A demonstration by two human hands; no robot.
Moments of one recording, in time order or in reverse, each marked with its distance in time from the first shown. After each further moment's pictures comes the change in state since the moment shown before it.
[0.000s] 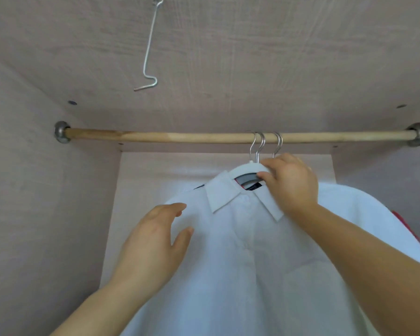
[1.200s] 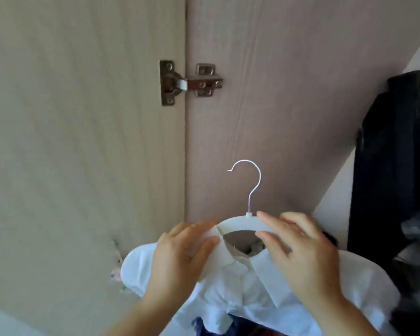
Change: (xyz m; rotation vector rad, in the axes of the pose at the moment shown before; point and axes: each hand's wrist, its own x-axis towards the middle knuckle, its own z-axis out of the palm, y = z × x) left_hand -0.431 0.044 -0.156 0.596 0.083 -0.998; right_hand -0.471 -0.219 -0.034 1.317 -0.598 -0.343
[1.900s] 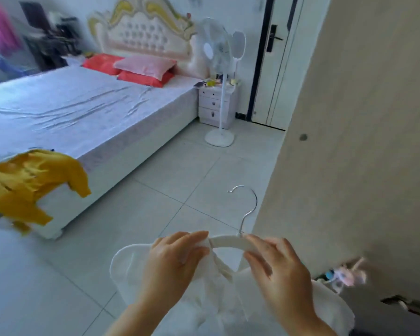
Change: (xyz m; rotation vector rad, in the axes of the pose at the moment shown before) left_hand -0.220 -0.128 -0.311 0.581 0.546 -0.483; right_hand -0.097 -0.353 0.165 0.787 -0.405 -0.343
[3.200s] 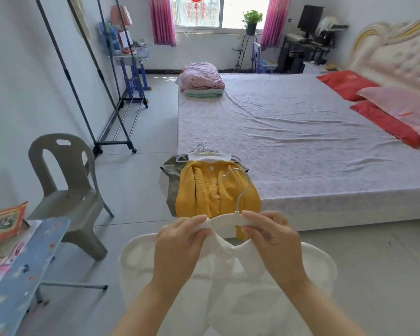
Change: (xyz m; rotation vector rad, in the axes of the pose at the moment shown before) left_hand 0.245 -0.521 -0.299 0.432 0.704 -0.631; right_hand 0.326 -0.343 0.668 0.868 -0.743 -0.289
